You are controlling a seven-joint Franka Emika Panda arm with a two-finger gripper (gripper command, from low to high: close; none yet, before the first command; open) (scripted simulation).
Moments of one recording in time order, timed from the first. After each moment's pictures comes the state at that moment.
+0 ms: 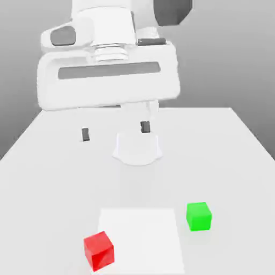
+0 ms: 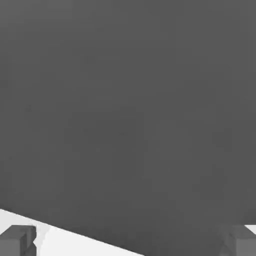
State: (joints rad) arm 0.16 -0.16 -0.25 -2.42 0.15 2.54 0.24
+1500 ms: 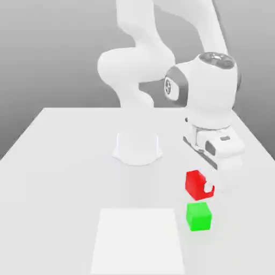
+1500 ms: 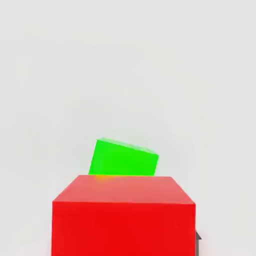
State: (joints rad) arm 0.44 -0.05 -0.01 -2.79 0.00 2.74 -0.80
